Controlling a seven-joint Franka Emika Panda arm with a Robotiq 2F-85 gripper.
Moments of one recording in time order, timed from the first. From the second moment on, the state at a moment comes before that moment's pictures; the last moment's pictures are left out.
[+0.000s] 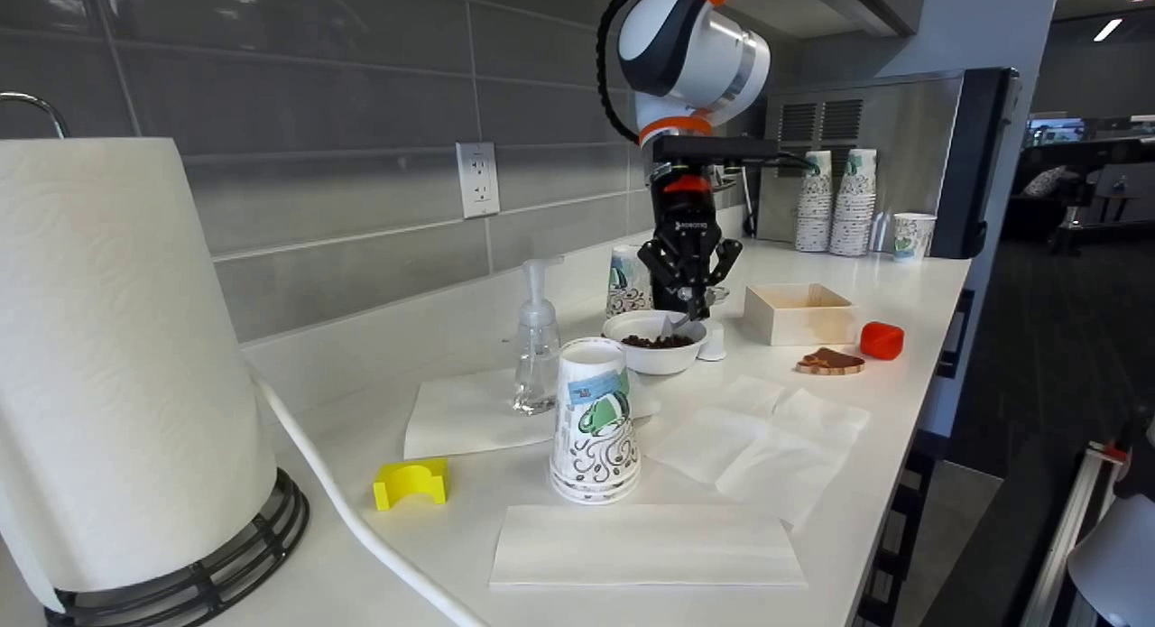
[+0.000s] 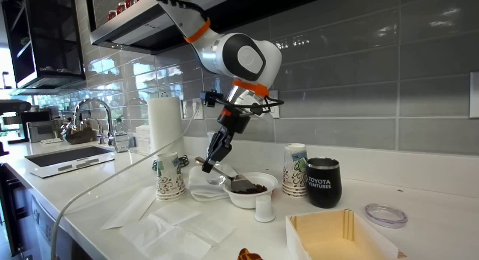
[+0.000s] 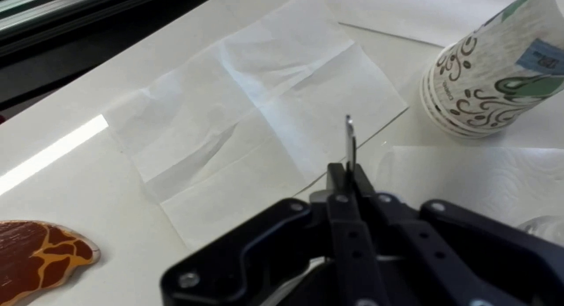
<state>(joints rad) 0.04 0.08 0.03 -2.21 0.33 1.80 0.36</state>
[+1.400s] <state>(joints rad) 0.03 0.07 0.02 -2.21 0.53 1.86 0.15</state>
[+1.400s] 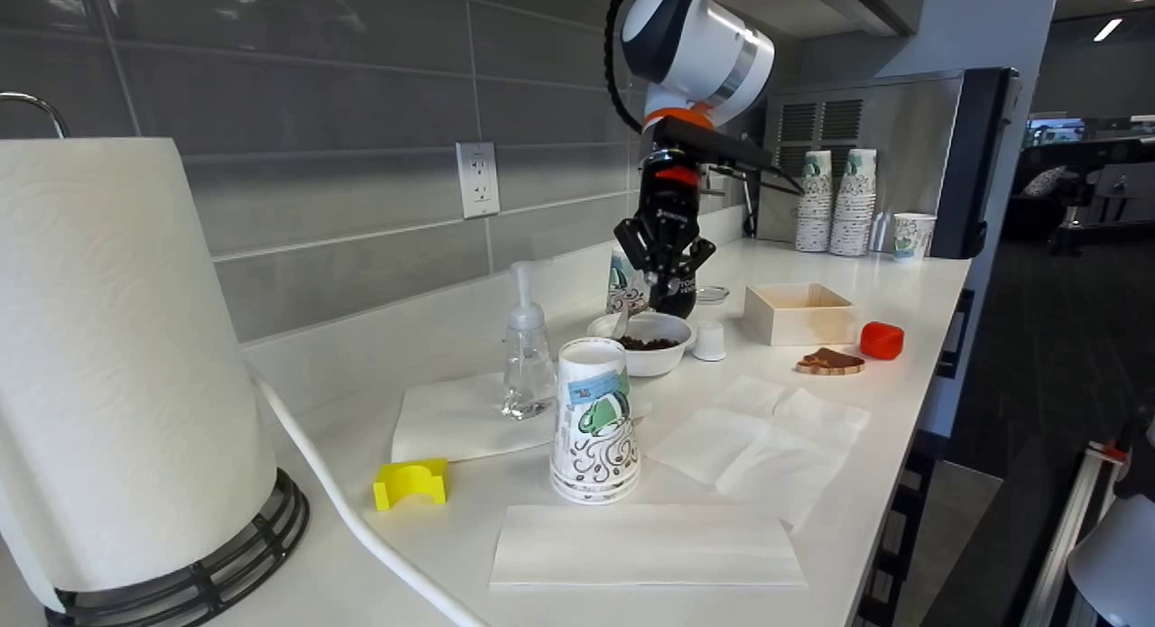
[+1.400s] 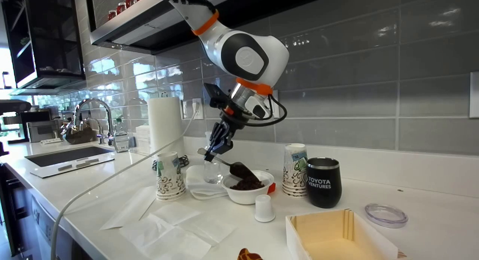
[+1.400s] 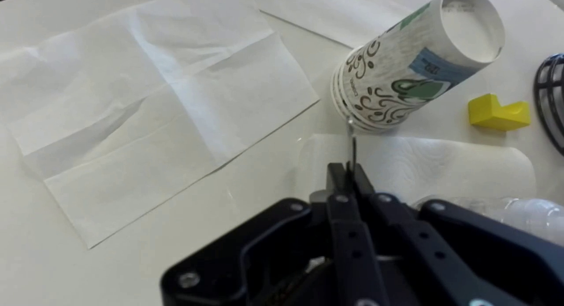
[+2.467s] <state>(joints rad) 0.03 0.02 0.02 -2.24 0.38 1.70 0.23</state>
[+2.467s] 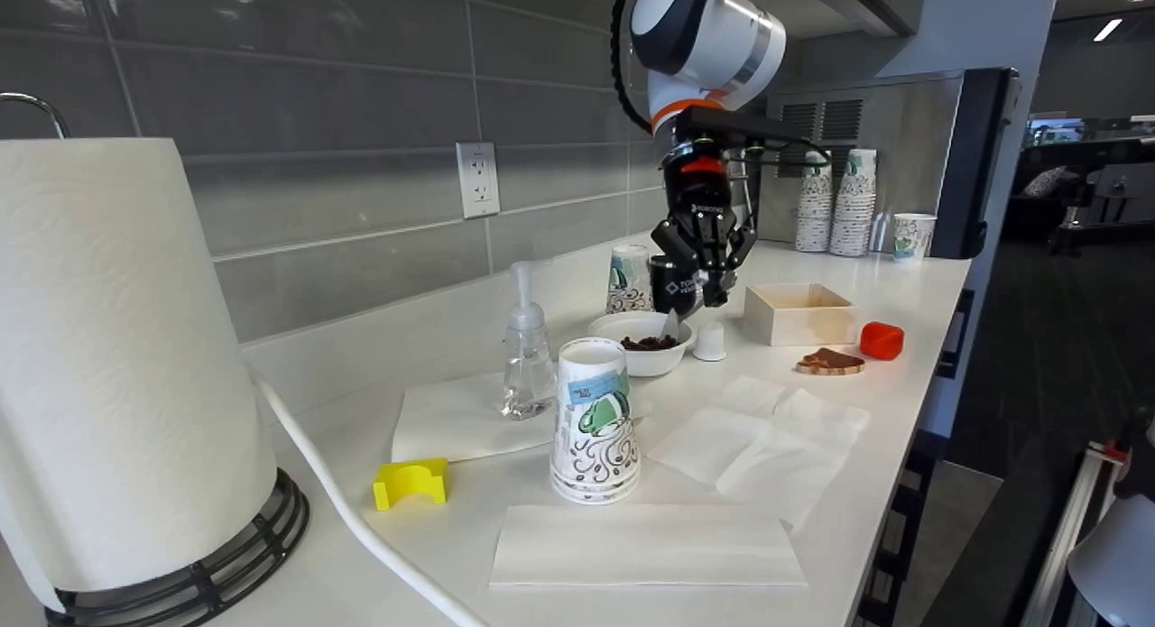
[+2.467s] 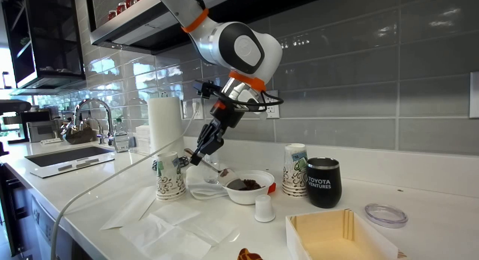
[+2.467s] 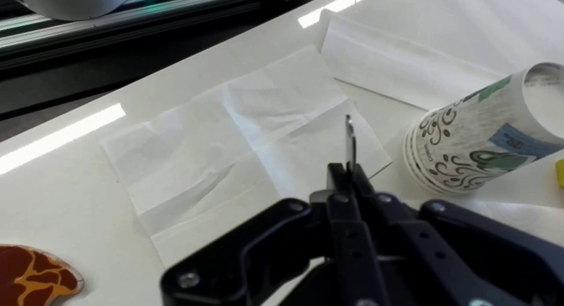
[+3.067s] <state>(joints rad) 0.03 0.04 0.02 -2.21 0.46 1.64 0.13</state>
